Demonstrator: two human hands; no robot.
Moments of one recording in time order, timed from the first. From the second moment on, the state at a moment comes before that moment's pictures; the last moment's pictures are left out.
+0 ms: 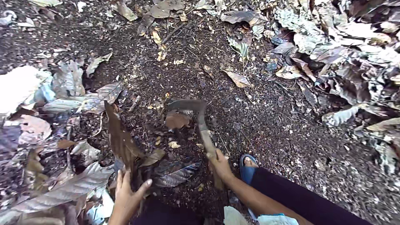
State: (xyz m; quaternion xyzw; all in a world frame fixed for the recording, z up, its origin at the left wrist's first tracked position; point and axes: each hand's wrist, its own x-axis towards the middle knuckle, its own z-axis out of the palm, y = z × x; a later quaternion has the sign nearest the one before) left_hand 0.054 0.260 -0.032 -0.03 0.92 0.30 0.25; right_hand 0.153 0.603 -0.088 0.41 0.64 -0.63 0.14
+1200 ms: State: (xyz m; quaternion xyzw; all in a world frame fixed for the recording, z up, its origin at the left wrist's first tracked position) left_hand -0.046 0.328 -0.105 -0.26 0.88 0.36 0.17; right_hand 0.124 0.589 -0.100 0.44 0.57 -0.67 0.17
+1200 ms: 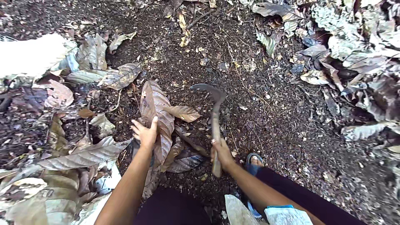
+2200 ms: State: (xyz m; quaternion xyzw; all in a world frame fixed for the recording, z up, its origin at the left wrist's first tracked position) left_hand -0.034 0.054 0.165 -0.45 0.85 0.26 -0.10; right_hand -0.034 0.437 0.027 -0.19 0.92 -0.33 0.13
